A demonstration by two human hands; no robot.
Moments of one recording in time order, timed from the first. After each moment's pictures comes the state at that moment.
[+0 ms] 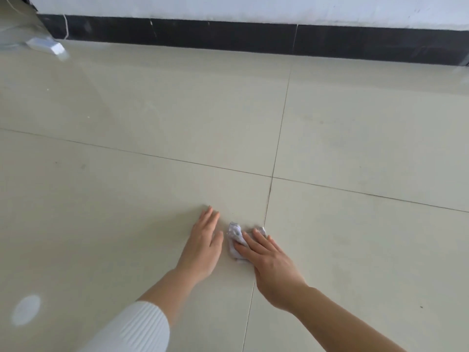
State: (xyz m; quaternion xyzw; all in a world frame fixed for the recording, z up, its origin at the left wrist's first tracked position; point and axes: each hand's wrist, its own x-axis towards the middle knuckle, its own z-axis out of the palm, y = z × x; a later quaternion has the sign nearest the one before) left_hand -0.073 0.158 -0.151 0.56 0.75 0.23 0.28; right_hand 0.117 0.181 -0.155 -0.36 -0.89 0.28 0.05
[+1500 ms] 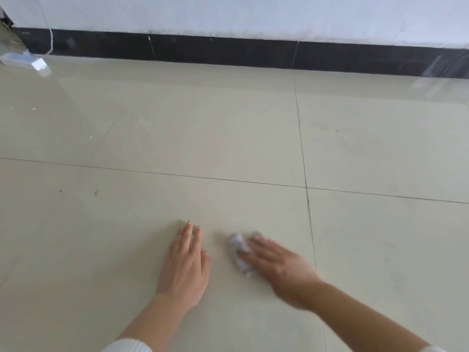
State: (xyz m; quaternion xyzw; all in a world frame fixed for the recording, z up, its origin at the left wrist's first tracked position) left_hand -0.214 0.131 -0.162 0.64 0.76 0.03 0.10; right_hand 0.027 0.182 -0.165 -0.32 -0.94 0.13 0.05
